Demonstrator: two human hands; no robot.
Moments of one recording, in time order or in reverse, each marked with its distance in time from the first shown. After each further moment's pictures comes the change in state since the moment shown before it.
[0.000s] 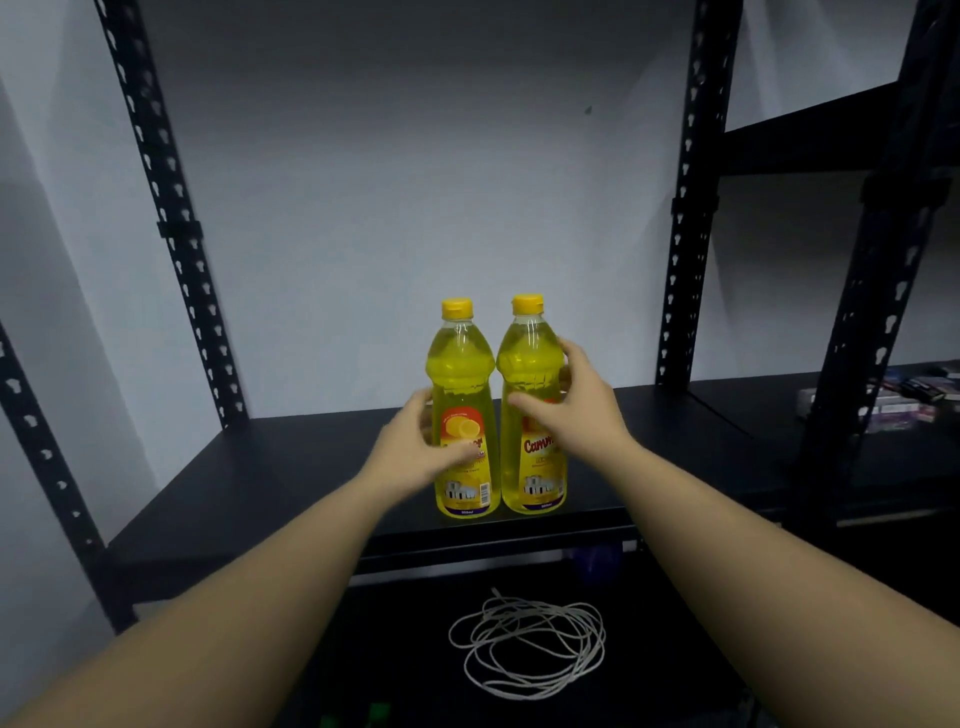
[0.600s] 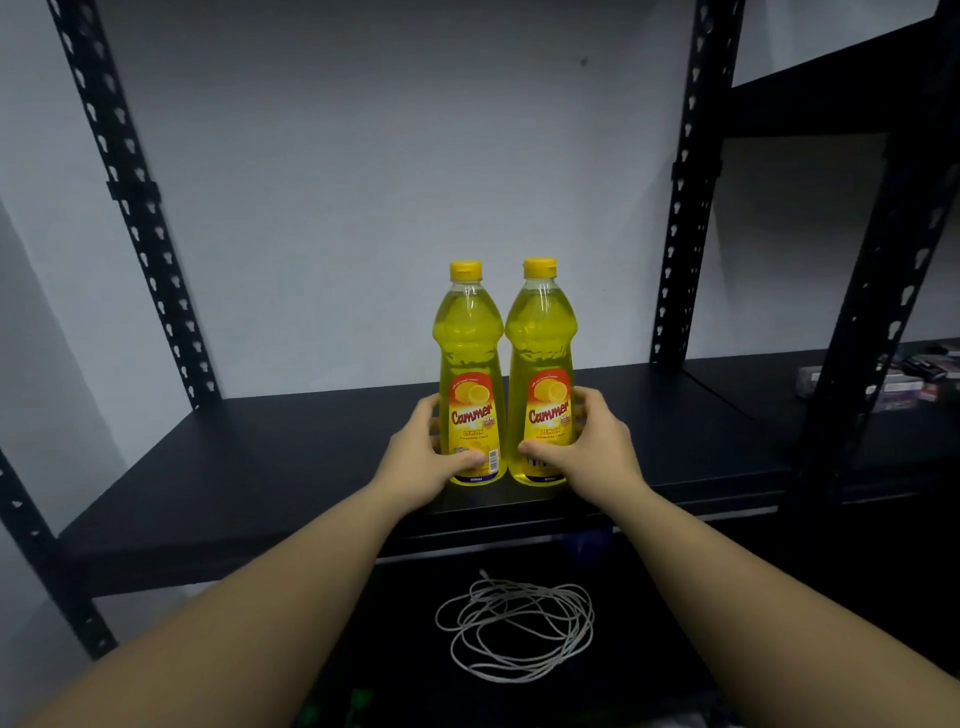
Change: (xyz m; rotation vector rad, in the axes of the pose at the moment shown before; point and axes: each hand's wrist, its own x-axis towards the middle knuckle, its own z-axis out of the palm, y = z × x) left_hand 0.017 -0.041 0.047 0.039 0.000 -0.030; right_hand -0.026 0.081 0.005 -0.084 0.030 0.133
